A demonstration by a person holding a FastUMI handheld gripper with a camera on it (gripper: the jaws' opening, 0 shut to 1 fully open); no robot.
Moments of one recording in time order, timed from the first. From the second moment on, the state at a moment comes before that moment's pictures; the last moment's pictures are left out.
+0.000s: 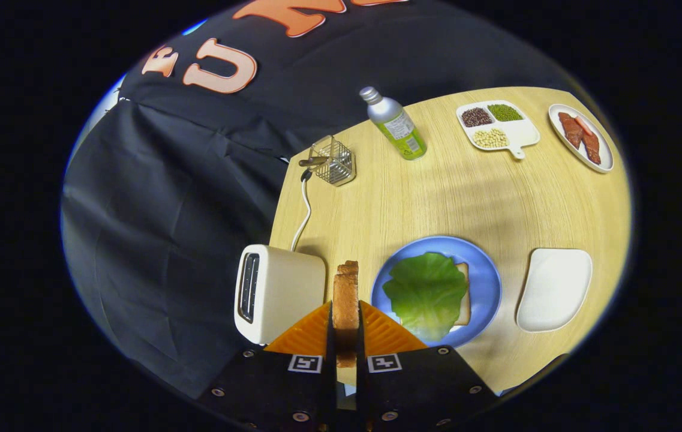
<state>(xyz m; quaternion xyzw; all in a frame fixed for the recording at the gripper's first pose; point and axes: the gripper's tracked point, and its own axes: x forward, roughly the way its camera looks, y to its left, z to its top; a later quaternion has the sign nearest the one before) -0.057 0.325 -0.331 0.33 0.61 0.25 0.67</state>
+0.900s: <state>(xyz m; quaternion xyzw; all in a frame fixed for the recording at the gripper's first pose) -0.075 0.292 -0.437 0.28 0.62 0.24 0.69</state>
